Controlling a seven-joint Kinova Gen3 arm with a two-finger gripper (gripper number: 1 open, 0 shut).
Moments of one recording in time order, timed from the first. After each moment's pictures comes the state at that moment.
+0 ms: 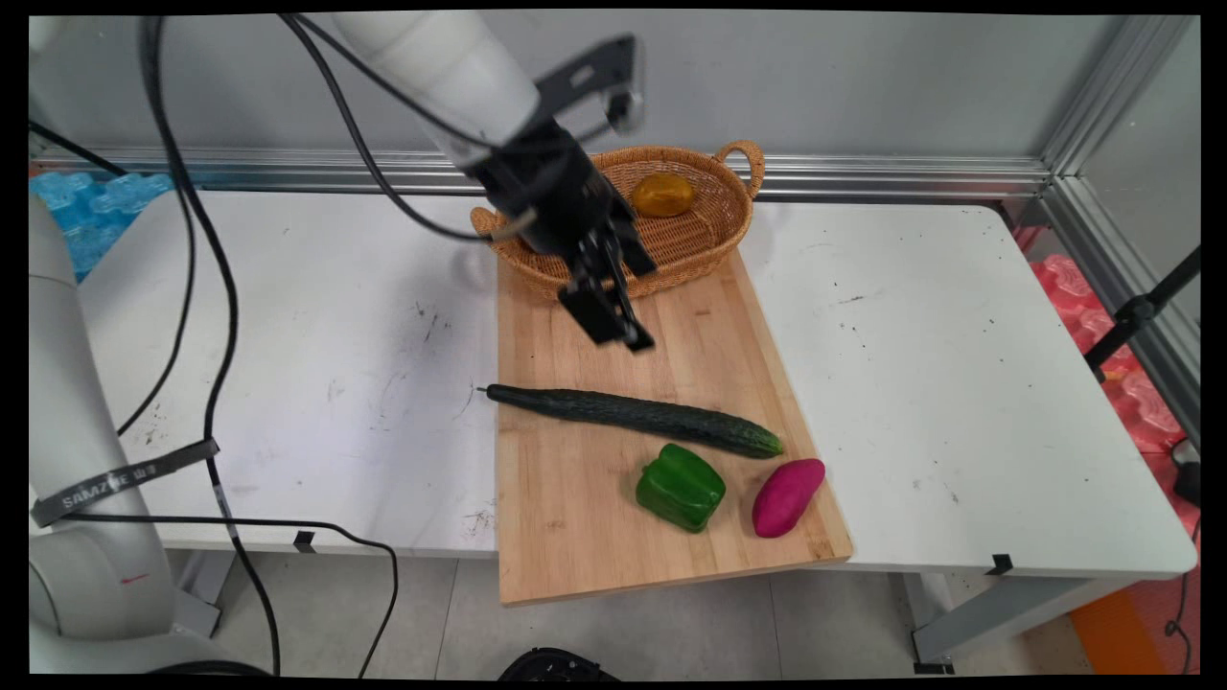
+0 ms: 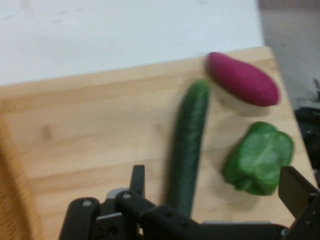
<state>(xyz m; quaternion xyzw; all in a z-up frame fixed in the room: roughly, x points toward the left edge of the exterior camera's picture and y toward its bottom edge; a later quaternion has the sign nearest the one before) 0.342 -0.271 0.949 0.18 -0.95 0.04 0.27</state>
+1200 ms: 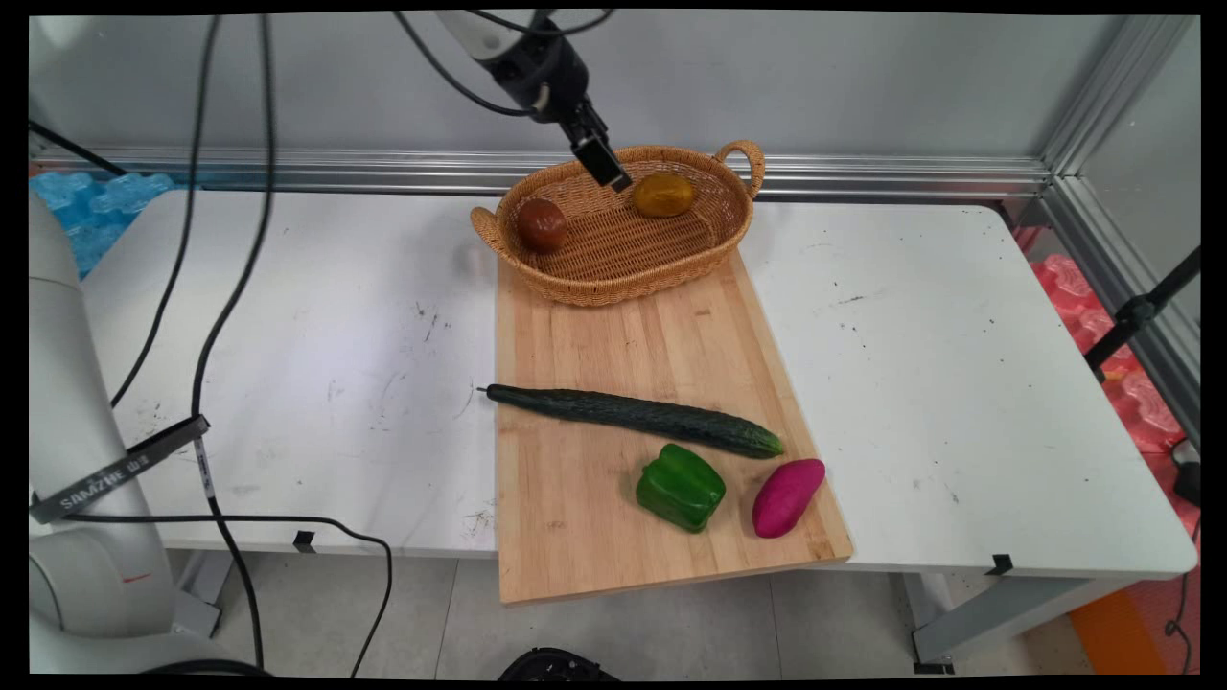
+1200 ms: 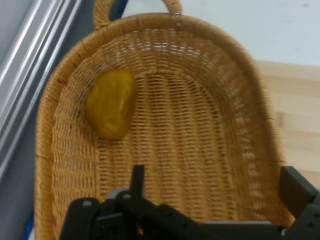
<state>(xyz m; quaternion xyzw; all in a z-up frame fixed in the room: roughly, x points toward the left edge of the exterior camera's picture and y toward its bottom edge) 0.415 -0.412 0.936 0.32 -0.90 0.16 0.23</state>
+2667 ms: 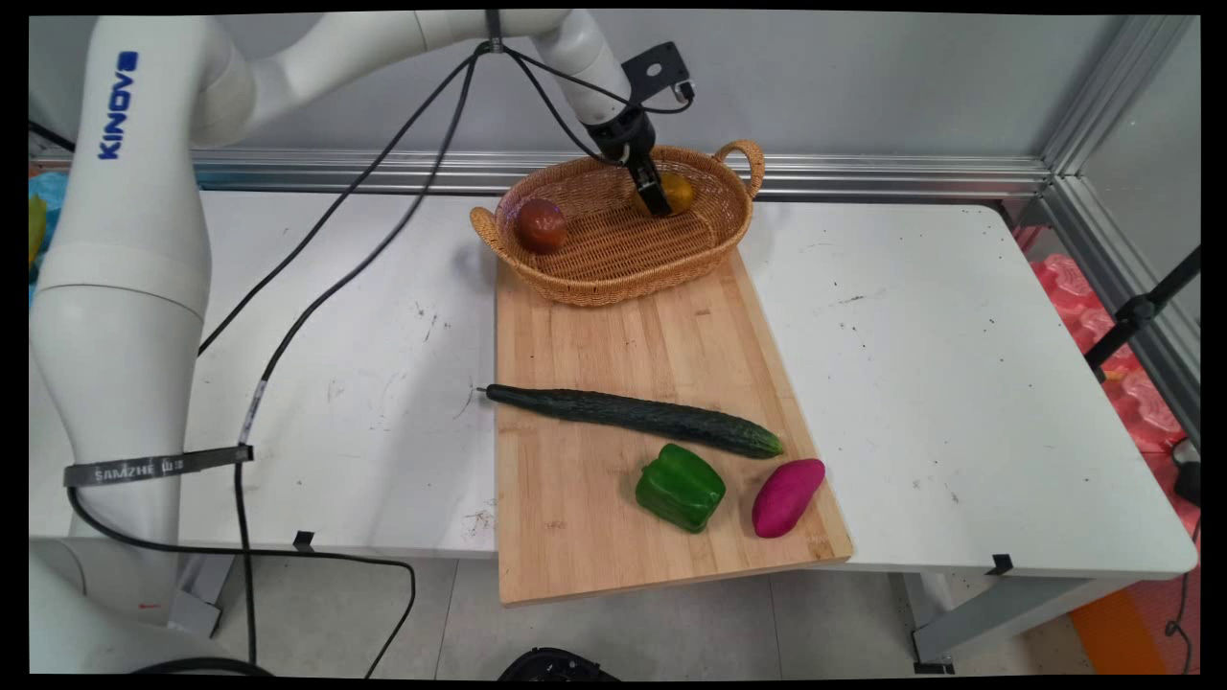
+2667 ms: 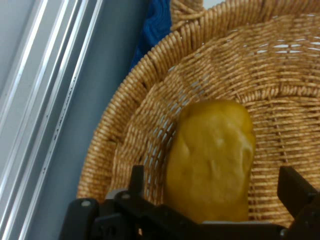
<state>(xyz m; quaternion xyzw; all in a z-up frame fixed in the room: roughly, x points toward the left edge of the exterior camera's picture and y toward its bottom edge) 0.392 -0.573 0.800 0.30 -0.92 0.18 0.18</state>
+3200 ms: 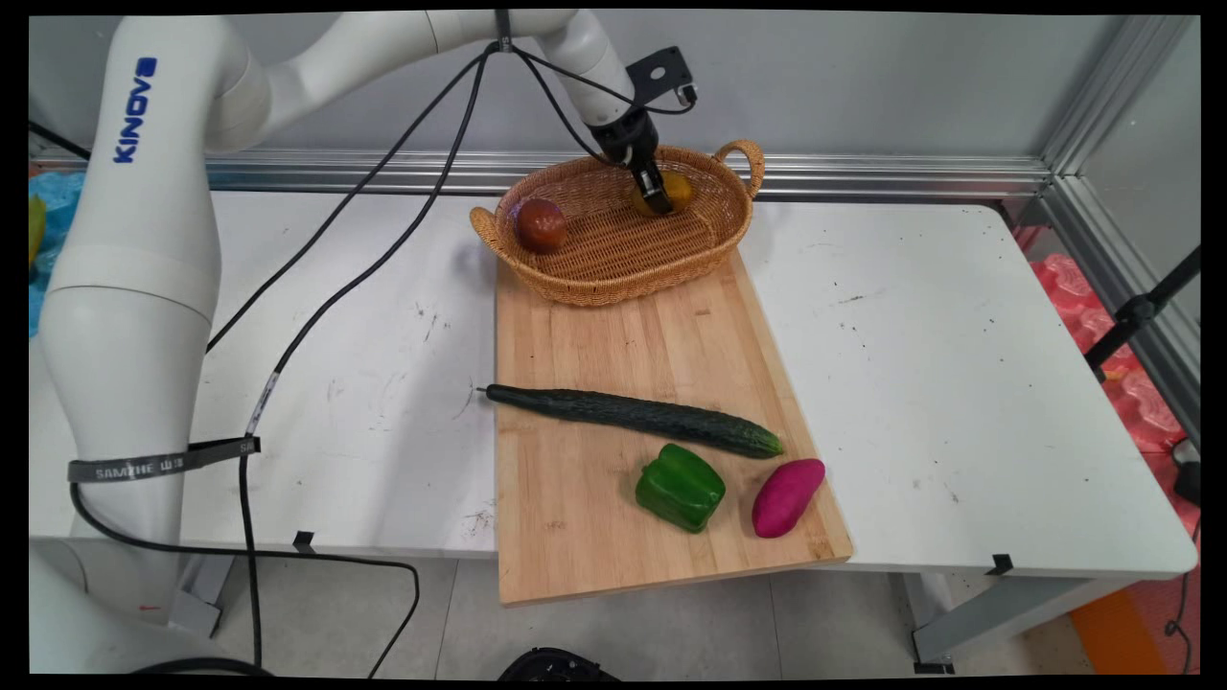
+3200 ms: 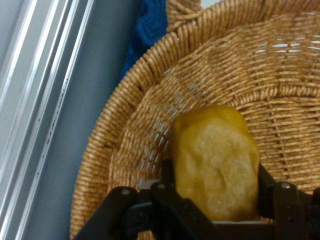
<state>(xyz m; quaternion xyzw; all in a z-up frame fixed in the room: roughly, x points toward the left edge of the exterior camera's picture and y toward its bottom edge) 0.392 -0.581 0.798 0.29 -0.93 0.17 0.18</state>
